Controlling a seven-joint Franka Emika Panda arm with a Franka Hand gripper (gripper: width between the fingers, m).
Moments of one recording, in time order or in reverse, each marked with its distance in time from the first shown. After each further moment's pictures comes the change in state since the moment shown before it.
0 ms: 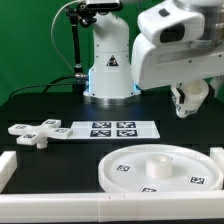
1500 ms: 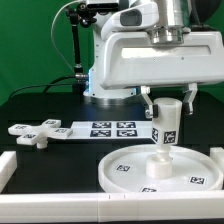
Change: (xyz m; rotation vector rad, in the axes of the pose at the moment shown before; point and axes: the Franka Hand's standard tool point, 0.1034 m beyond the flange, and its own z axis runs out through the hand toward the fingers) arm 0.016 0.056 0.004 -0.149 0.609 -0.114
